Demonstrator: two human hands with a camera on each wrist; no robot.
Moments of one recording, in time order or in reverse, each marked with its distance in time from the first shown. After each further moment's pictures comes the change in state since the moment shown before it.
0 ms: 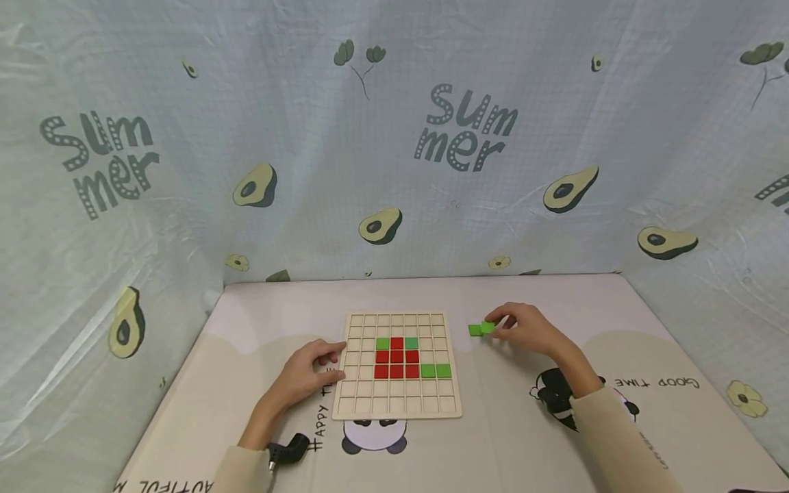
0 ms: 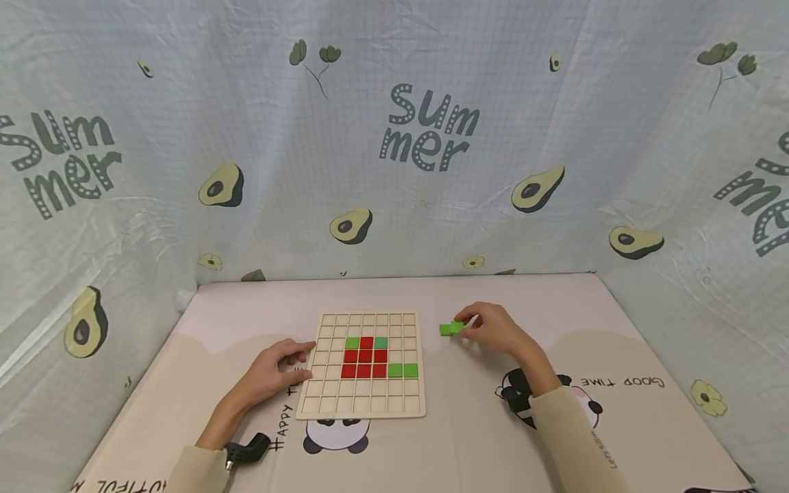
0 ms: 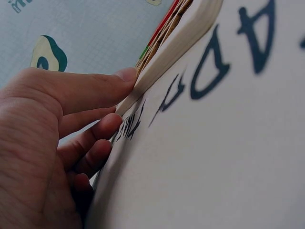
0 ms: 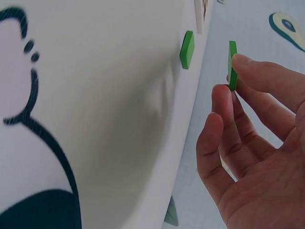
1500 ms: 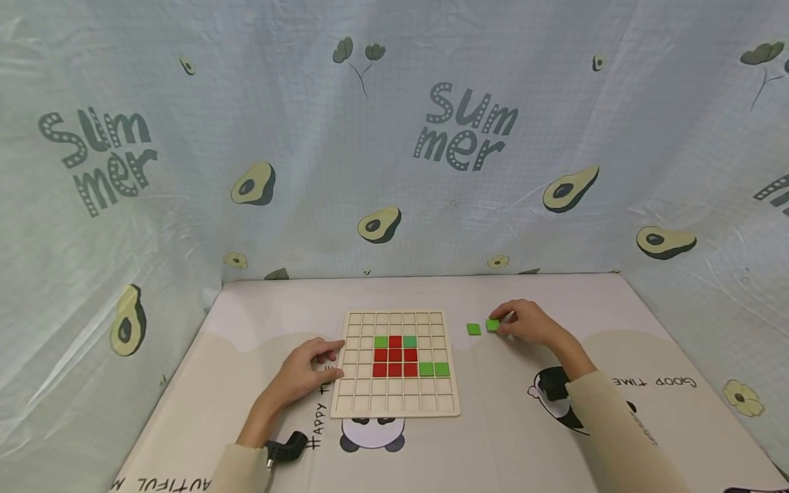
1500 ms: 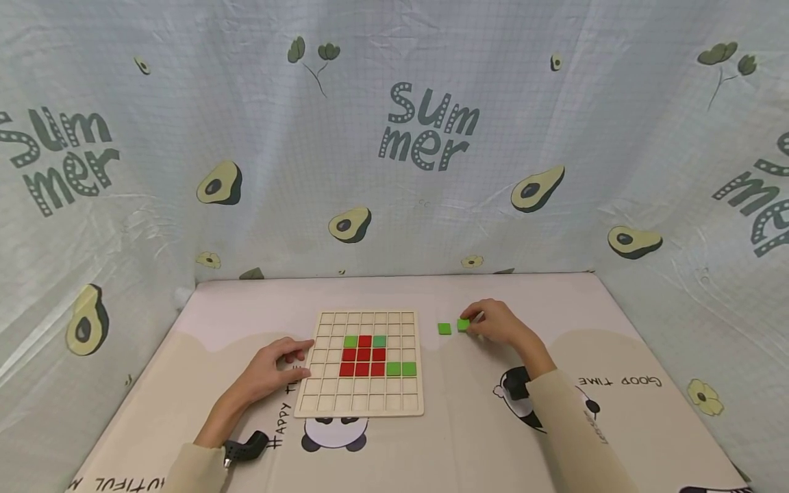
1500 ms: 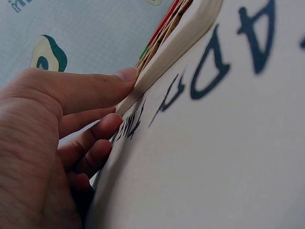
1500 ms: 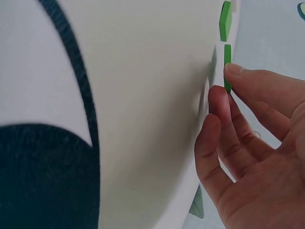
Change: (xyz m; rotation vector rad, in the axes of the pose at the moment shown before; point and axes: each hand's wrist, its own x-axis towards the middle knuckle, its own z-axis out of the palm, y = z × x) left_hand 0.001 -0.001 0.001 0.005 0.007 -0.004; right_hand 0.017 0.027 -0.005 -0.004 -0.081 0.076
